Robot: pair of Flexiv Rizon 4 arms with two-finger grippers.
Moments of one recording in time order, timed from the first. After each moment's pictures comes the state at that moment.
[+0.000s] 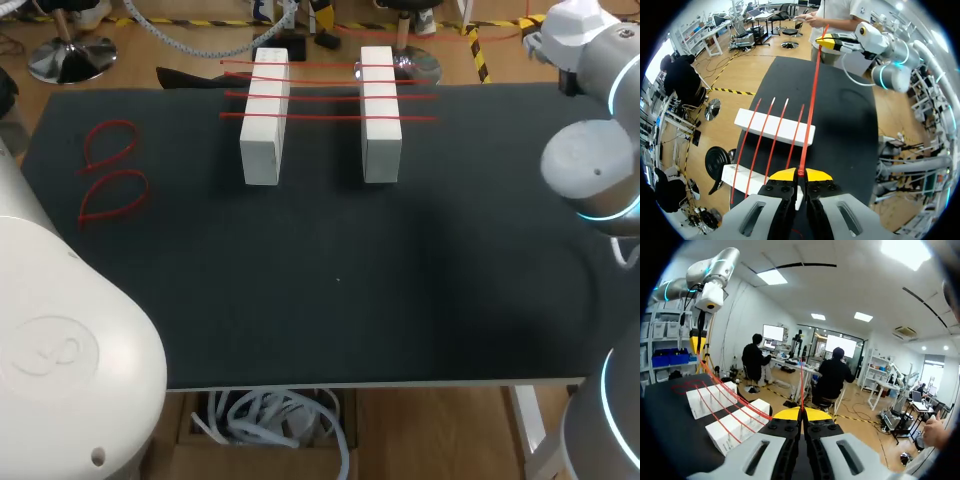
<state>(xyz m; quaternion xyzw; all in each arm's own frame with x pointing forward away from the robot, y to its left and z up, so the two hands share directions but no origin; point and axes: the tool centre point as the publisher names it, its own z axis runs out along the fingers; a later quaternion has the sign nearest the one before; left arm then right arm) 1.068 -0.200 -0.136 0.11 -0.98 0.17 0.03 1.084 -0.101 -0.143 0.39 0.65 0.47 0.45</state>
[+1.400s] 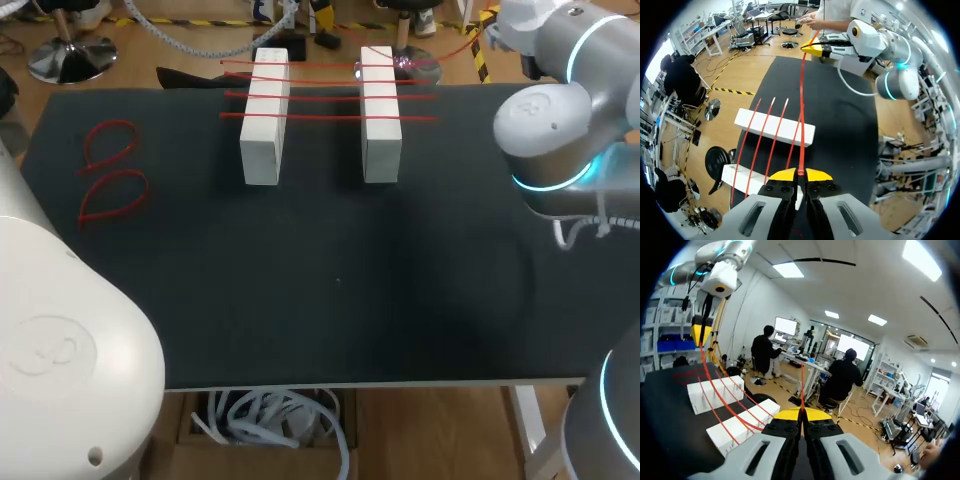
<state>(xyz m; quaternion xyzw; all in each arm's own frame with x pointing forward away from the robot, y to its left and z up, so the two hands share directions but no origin) 1.068 -0.200 -0.136 0.11 -0.98 0.17 0.03 1.112 -0.039 -0.148 0.34 0.71 0.44 0.44</state>
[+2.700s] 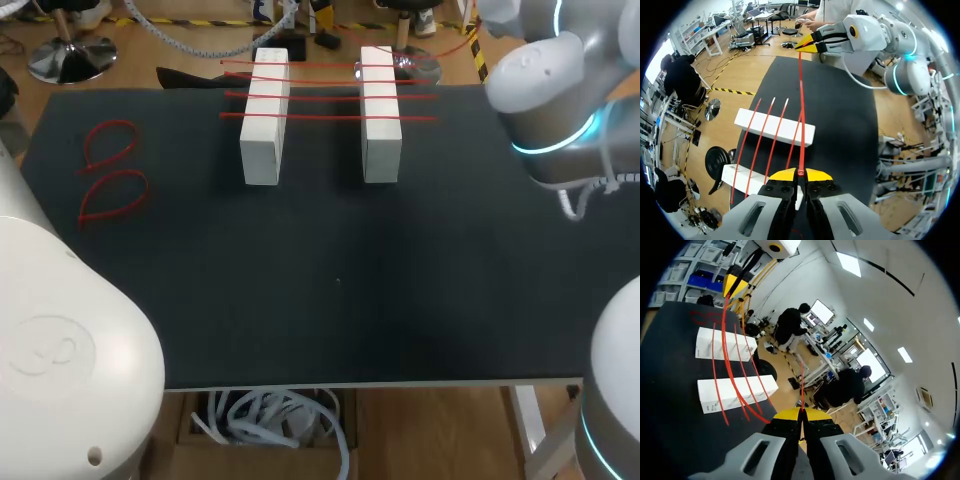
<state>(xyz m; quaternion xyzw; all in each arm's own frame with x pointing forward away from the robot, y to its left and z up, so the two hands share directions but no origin) 1.068 -0.200 -0.136 0.11 -0.98 0.17 0.03 1.124 -0.031 -0.143 0.17 0.82 0.29 0.47</state>
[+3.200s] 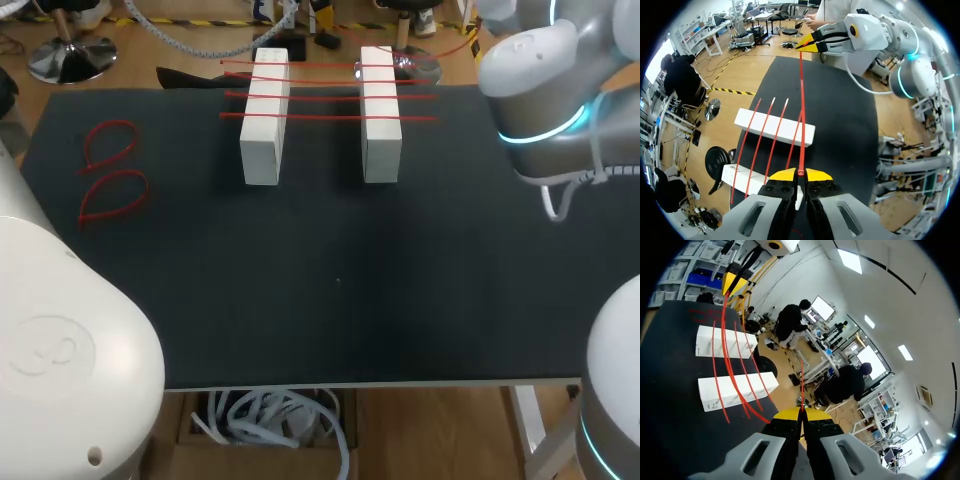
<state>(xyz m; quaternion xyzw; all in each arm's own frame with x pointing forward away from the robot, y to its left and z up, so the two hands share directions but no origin) 1.068 -0.200 -0.136 0.11 -0.98 0.17 0.03 1.123 -0.031 -0.143 0.17 0.83 0.28 0.46</state>
